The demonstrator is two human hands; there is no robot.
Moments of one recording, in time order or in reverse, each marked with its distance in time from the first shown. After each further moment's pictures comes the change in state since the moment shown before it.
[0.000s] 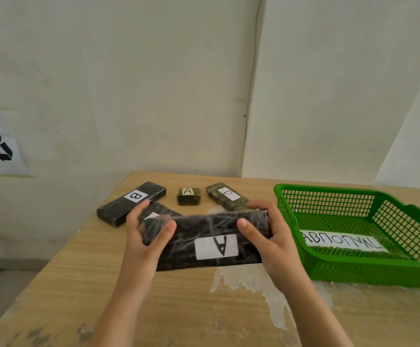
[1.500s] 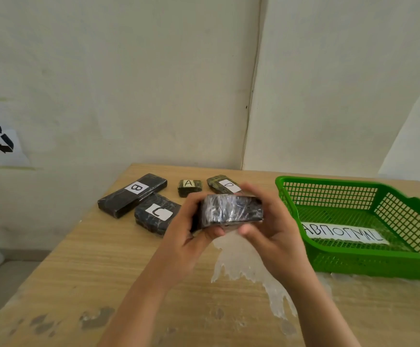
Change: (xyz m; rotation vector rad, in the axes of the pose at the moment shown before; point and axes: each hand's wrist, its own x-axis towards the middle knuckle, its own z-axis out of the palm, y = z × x) left_hand -0.012 0.023 0.045 0.162 -0.498 0.379; right_hand -0.004 -0.002 0.001 -0.117 -0.169 -0.476
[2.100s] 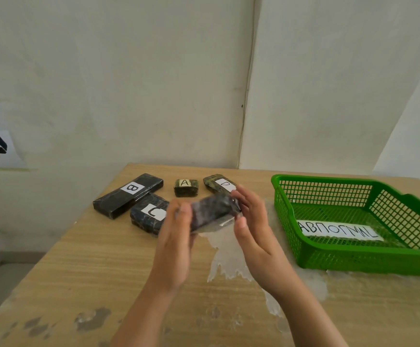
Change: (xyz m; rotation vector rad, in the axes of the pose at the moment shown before) left_hand -0.006 -0.008 0.016 -0.303 0.309 -0.177; right_hand -0.012 0.001 0.013 -0.039 -0.052 0.254
